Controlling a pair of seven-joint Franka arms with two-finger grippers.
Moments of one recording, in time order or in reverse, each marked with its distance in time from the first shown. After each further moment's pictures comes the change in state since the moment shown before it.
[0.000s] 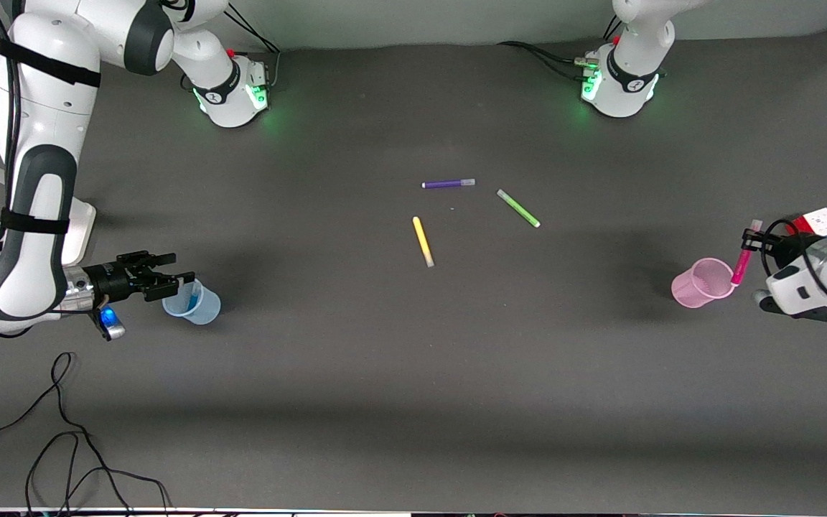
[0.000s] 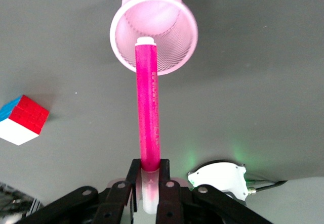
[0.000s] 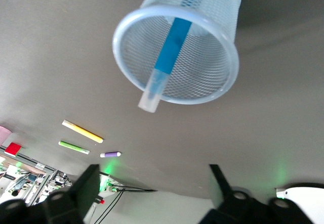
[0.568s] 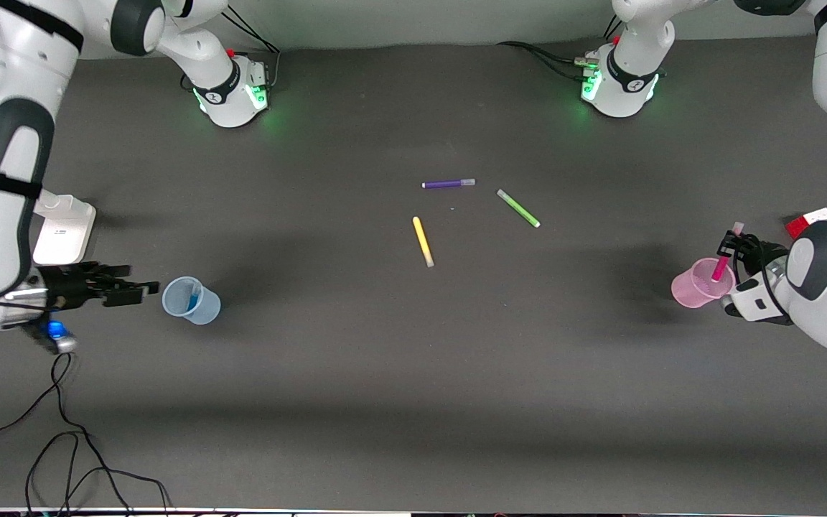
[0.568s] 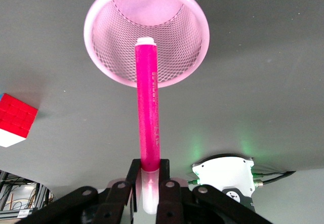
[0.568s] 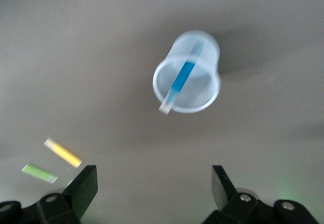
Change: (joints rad) left arm -0.031 0.096 -0.002 0.003 0.041 -0.013 -0.040; right arm 0.050 -0.129 -0.032 0.169 -0.239 0.115 0.007
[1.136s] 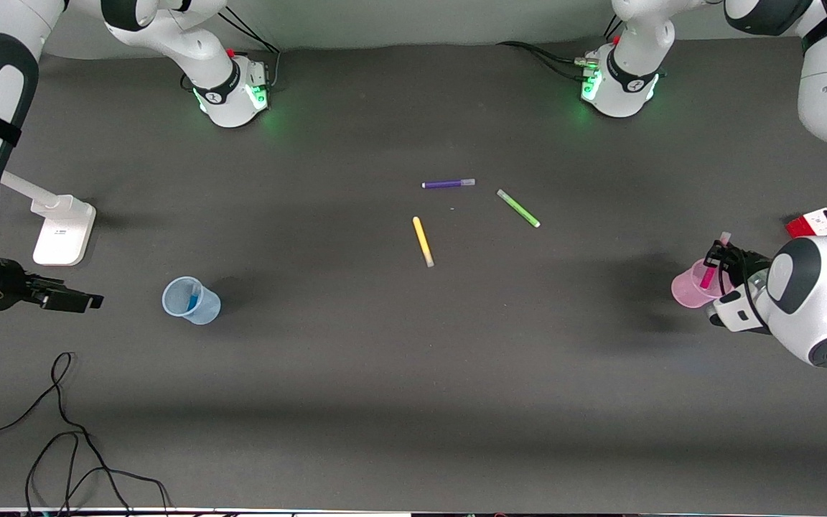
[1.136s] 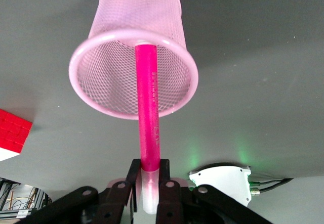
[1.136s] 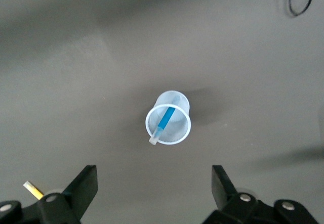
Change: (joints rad) left arm -0.026 0.081 0.000 0.071 0.001 0.000 -0.030; right arm 0.040 -0.057 -0.042 0.131 -0.127 0.076 0.035
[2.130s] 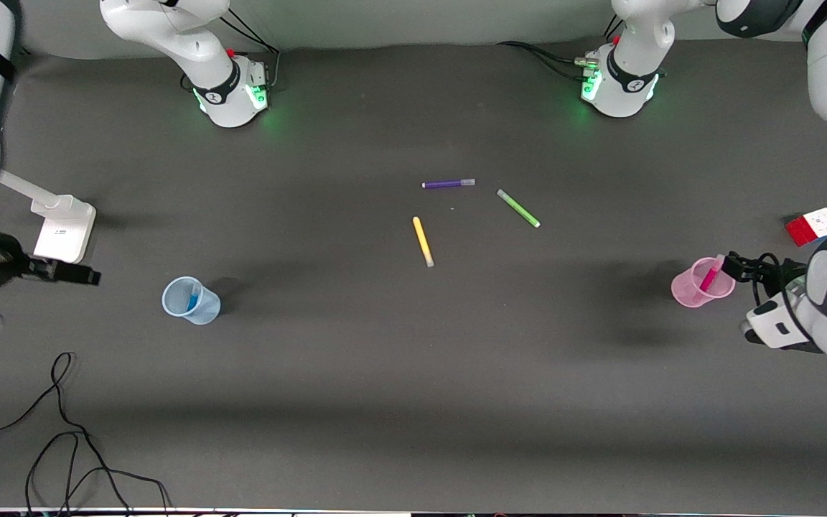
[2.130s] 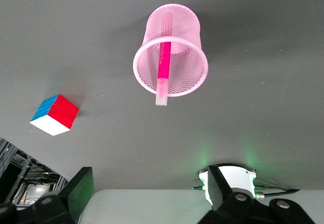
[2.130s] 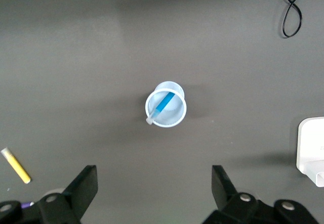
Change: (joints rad) left arm -0.049 -0.011 -0.009 0.256 0.061 -0.142 -0.006; right arm -0.329 -0.287 0.586 -0.112 -0.364 0.051 0.013
